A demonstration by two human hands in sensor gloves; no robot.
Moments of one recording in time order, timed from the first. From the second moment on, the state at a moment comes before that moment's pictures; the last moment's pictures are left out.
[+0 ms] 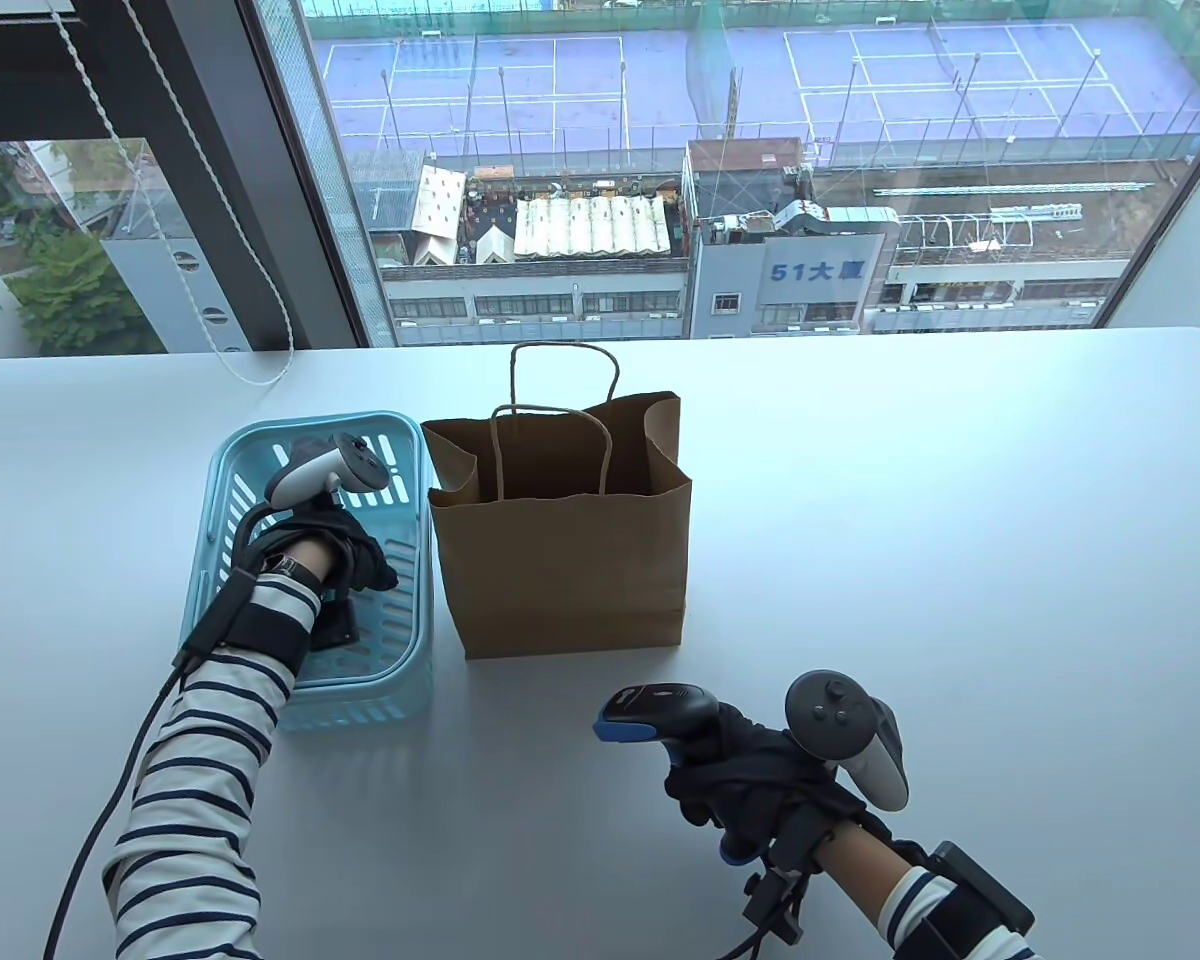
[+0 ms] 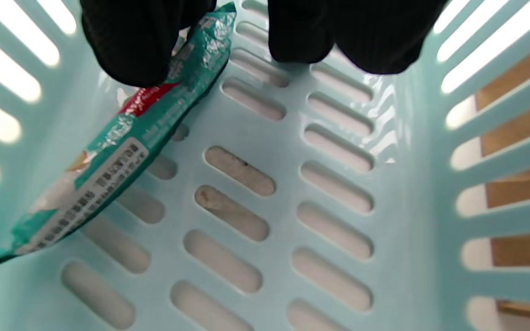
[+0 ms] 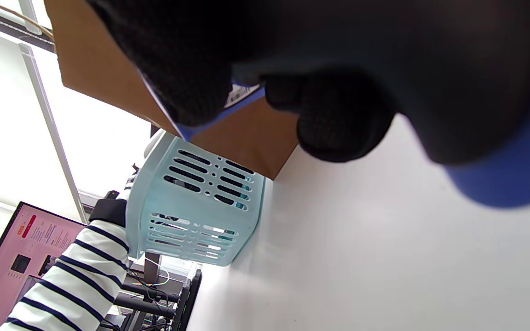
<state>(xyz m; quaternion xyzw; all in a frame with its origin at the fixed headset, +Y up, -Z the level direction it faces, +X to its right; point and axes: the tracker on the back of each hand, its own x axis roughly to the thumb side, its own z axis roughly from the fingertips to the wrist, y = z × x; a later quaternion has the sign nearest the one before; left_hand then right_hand) -0.298 -0.733 -0.471 -0.46 0.09 0.10 0.88 0.125 -0.754 -0.242 0.17 0.21 0.81 0.52</state>
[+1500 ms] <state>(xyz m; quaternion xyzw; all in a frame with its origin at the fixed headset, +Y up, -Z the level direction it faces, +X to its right) -0.324 -0.574 -0.439 -0.14 -0.01 0.25 0.96 0.126 -0.757 -0.243 0.17 0.21 0.81 0.53</state>
